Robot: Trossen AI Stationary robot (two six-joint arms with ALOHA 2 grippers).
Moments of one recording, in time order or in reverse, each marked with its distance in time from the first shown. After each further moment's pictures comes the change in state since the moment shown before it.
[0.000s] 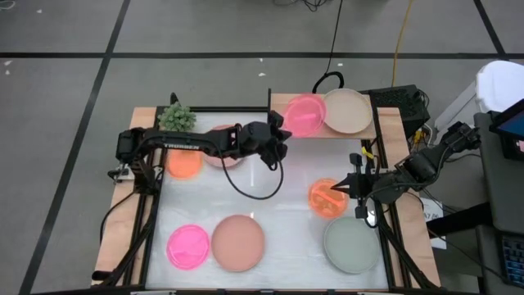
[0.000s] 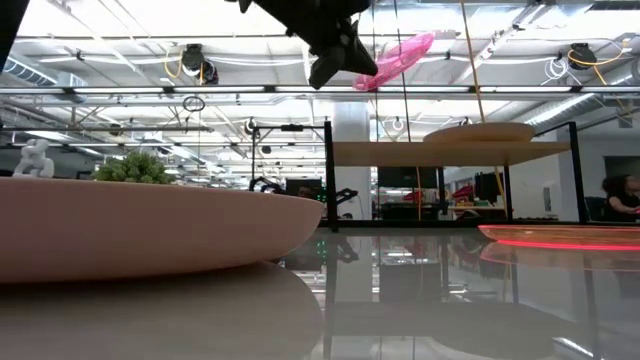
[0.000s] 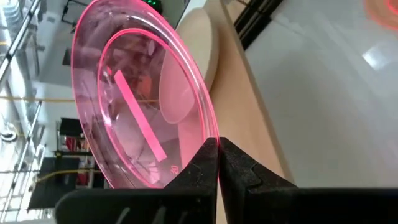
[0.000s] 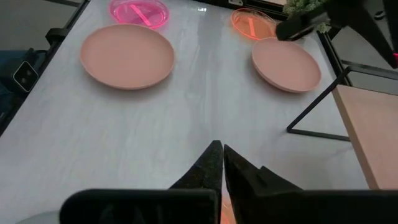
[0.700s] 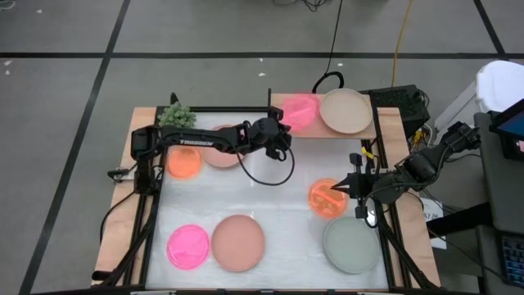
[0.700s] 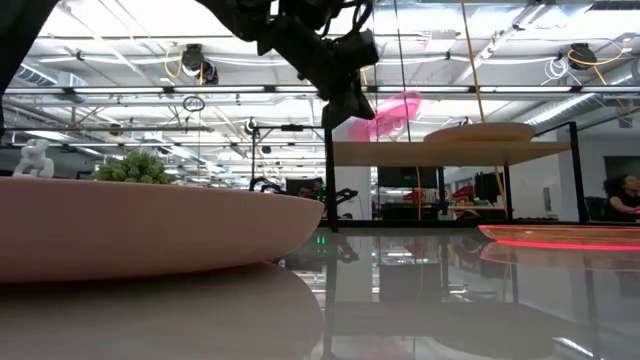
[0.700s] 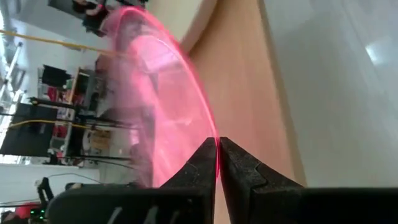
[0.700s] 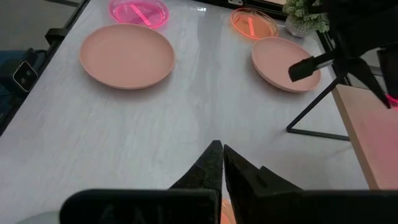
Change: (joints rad) left arm 0.076 0.121 -0.001 0.061 -0.041 -0.146; right arm 0.000 0.000 0.000 -0.001 0.001 0.002
